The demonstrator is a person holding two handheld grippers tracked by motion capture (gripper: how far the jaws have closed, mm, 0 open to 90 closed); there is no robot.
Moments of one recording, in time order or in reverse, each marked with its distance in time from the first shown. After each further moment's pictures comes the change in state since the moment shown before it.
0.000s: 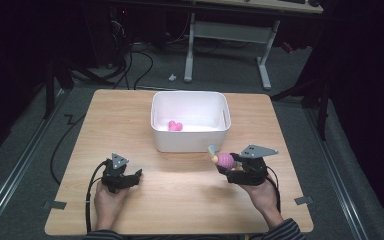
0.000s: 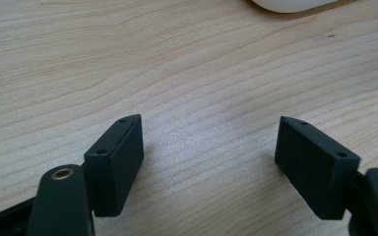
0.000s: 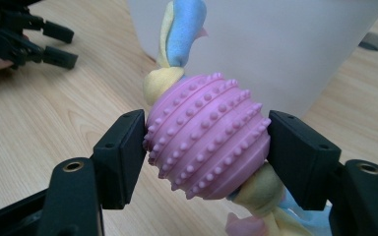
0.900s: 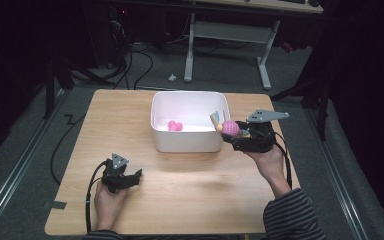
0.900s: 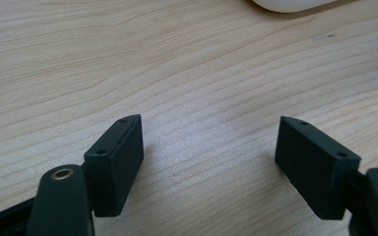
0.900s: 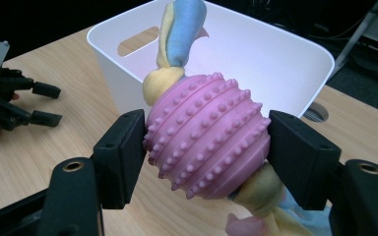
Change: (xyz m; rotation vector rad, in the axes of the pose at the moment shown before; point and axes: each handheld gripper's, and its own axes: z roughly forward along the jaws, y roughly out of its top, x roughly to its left) left arm 0.000 0.000 0.000 0.000 0.003 0.002; right arm -0.034 0.083 -0.019 -0.053 -0.024 -0.048
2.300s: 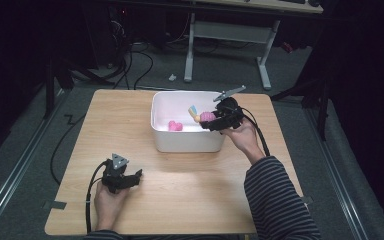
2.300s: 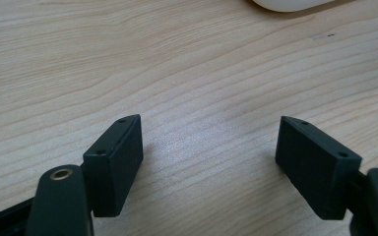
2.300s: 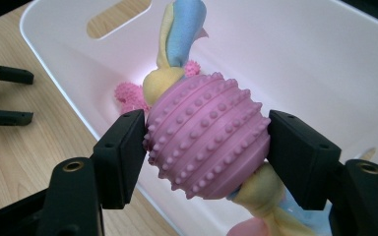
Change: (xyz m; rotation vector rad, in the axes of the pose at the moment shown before) left arm -0.001 0.000 0.000 0.002 0.000 0.002; right arm -0.024 0.041 0.105 0.232 0.101 -0.011
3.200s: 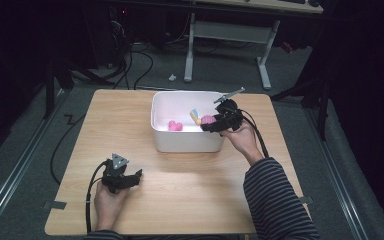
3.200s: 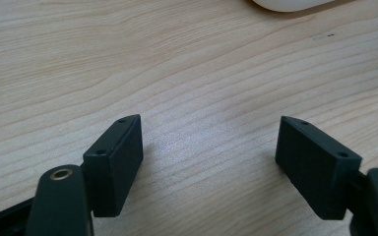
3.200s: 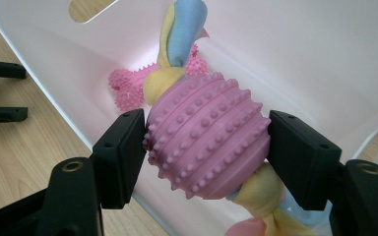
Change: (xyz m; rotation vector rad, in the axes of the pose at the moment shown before) left arm 0.000 0.000 0.000 -0.001 0.001 0.000; right arm -0.007 -0.007 0.010 0.051 0.011 0.070
